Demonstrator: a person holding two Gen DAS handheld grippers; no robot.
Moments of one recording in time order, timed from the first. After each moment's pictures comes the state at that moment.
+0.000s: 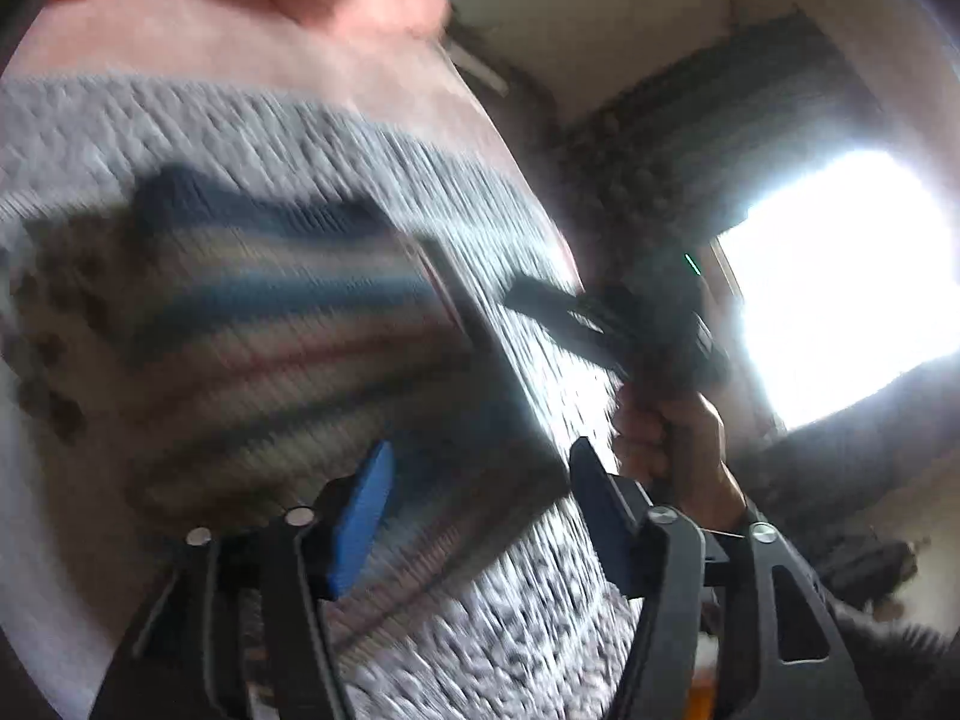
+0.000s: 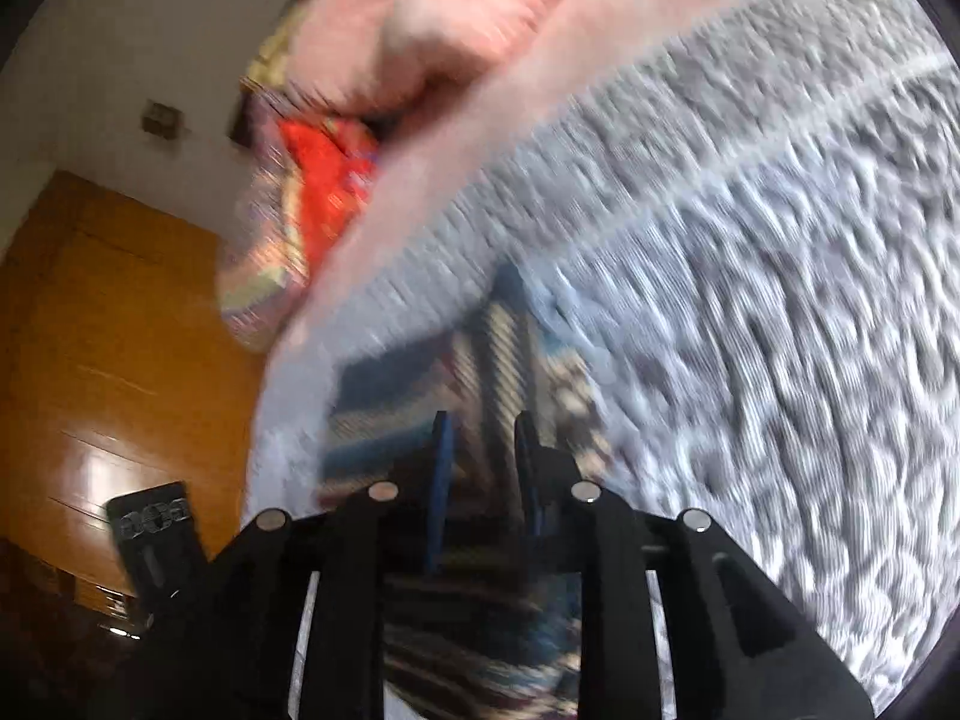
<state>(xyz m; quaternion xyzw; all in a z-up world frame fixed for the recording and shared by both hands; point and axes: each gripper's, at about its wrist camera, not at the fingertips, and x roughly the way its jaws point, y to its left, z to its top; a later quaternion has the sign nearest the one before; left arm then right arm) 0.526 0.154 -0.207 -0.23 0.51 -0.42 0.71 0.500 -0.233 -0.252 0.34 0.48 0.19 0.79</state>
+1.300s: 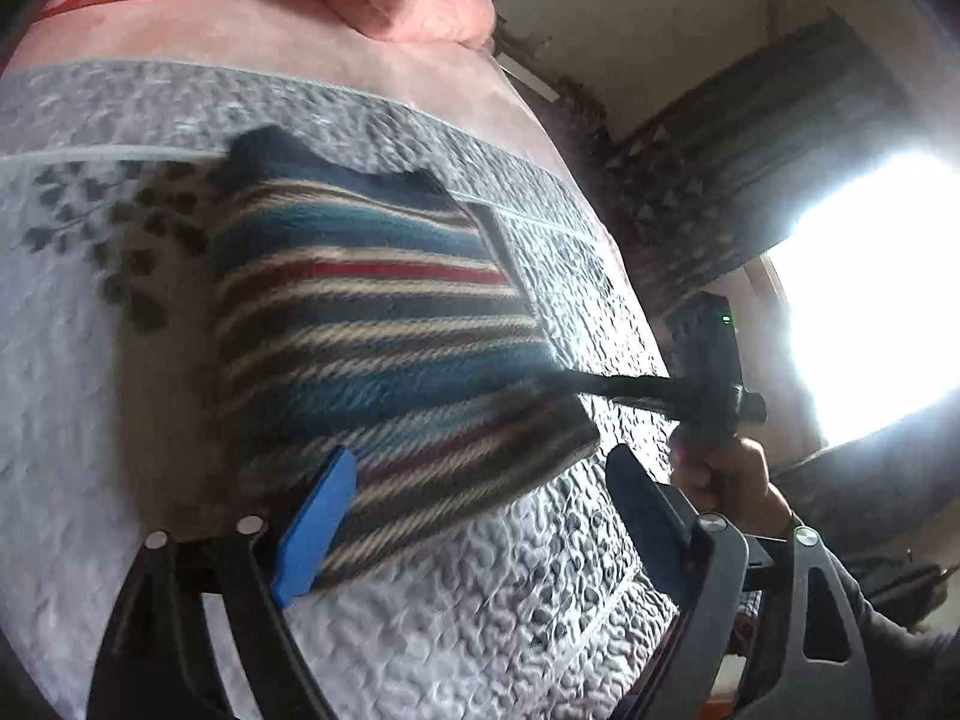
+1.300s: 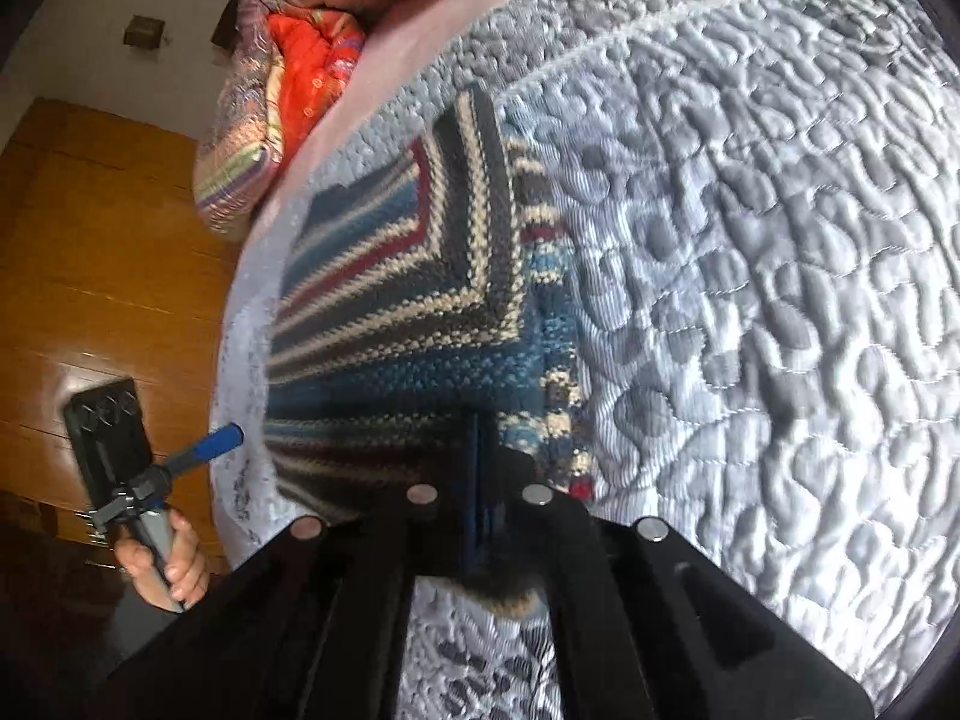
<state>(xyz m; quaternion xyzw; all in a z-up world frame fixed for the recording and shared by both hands) 0.462 0.184 -0.208 -0.20 0.53 -0.36 0.74 0.444 -0.230 -0.276 0.28 0.58 0.21 0.74</state>
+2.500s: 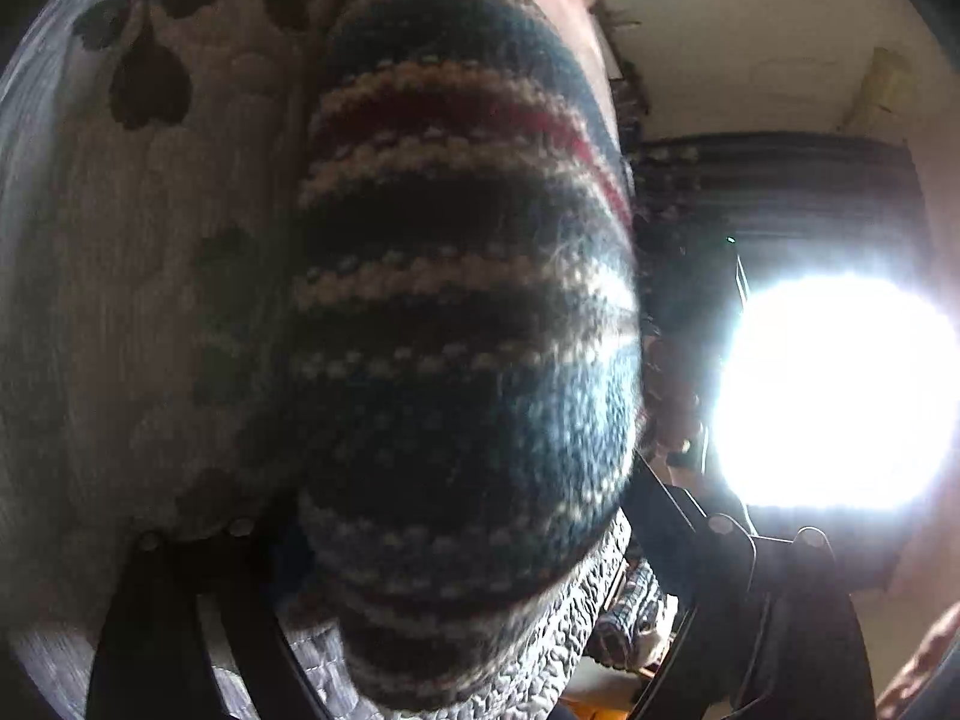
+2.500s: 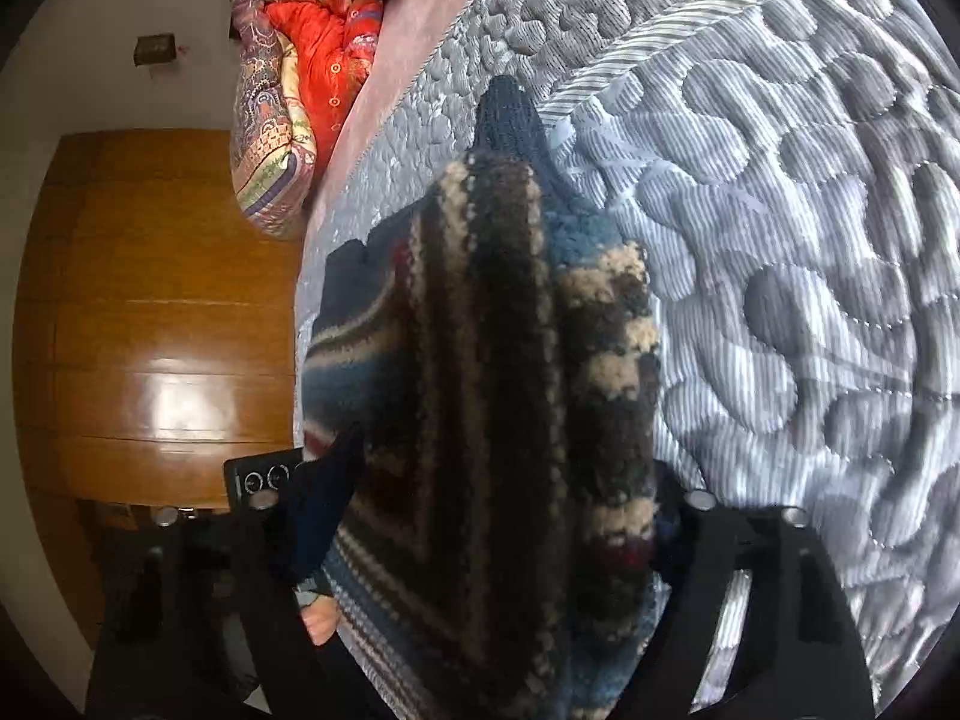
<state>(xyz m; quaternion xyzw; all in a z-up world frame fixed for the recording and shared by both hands) 0.515 0.179 -0.345 -0.35 0.62 -0.36 0.60 0.581 -0.177 -0.329 0.35 0.61 0.30 0.65</state>
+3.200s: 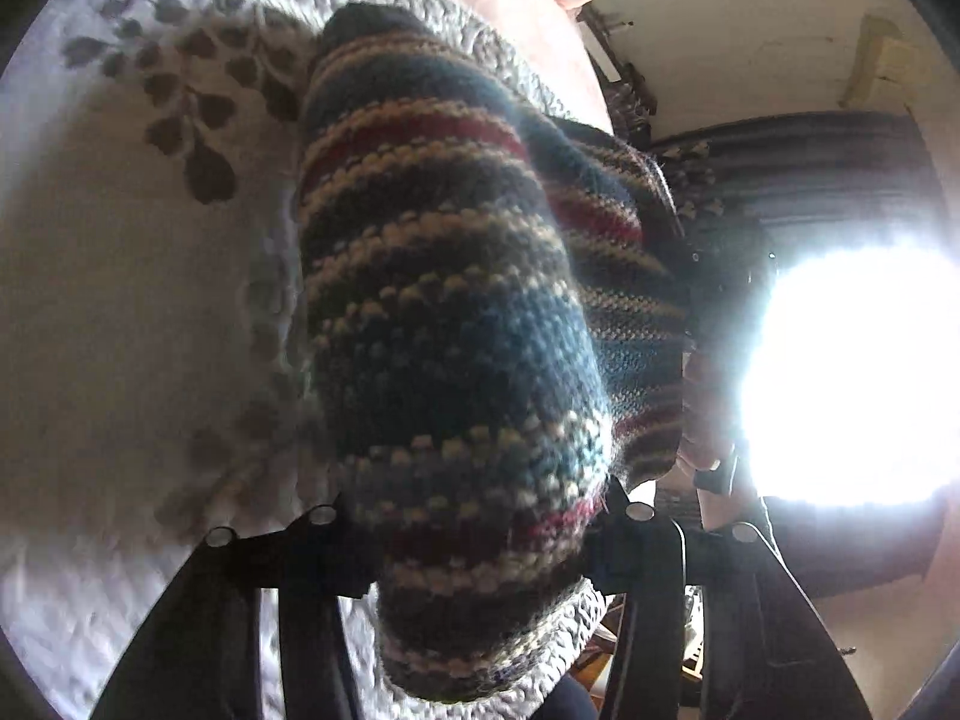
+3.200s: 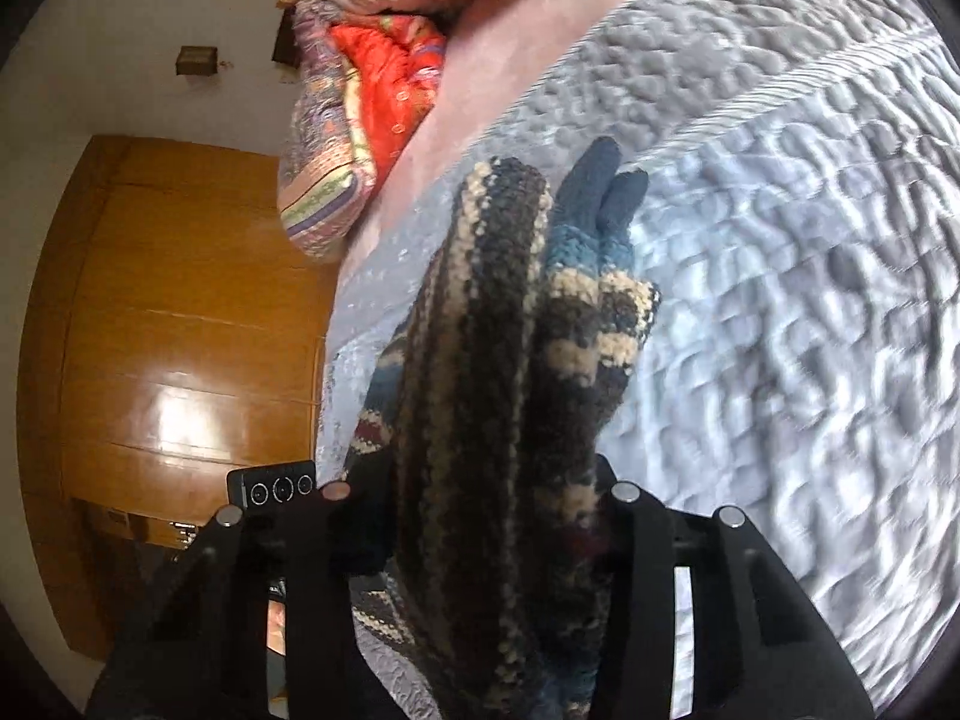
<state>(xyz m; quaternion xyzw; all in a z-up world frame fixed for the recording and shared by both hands) 0.489 0.203 -0.278 -0.30 0.61 -0.35 0.64 0.552 -0.141 -0.255 0.36 0.55 0.31 0.69</state>
